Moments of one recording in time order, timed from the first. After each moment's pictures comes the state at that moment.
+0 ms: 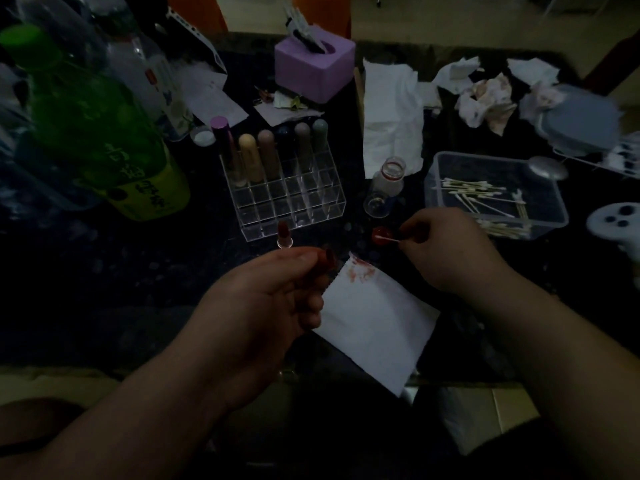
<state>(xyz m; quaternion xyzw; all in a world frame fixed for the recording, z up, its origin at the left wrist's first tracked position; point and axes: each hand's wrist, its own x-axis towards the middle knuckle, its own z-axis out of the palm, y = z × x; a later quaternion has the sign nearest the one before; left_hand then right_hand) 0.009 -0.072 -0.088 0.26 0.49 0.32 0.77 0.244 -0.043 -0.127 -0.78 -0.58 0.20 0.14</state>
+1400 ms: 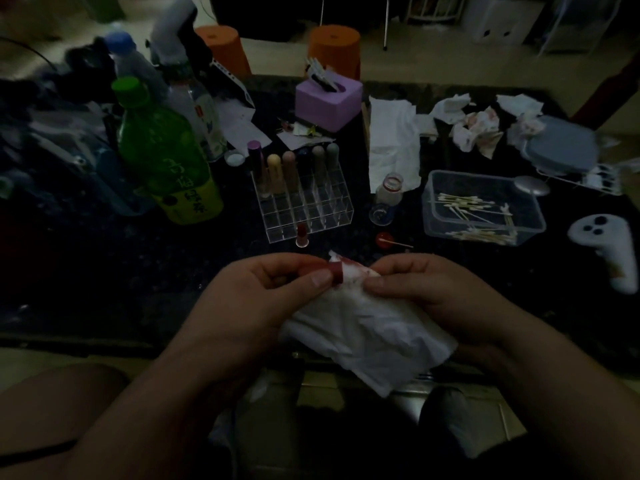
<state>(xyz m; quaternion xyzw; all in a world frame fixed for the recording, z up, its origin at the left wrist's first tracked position) -0.018 -0.115 -0.055 0.46 0.48 0.34 0.66 0.188 -0.126 -0.052 -0.50 -0.34 0.71 0.35</state>
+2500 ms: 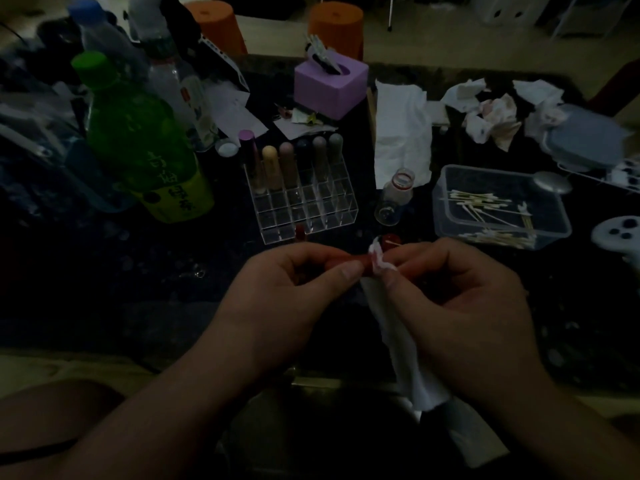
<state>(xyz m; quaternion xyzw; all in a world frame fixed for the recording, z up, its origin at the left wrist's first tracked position) 0.007 -0.087 -0.062 0.52 0.51 0.32 0.60 0.166 -0.131 -0.063 -0.58 -0.52 0.32 0.53</state>
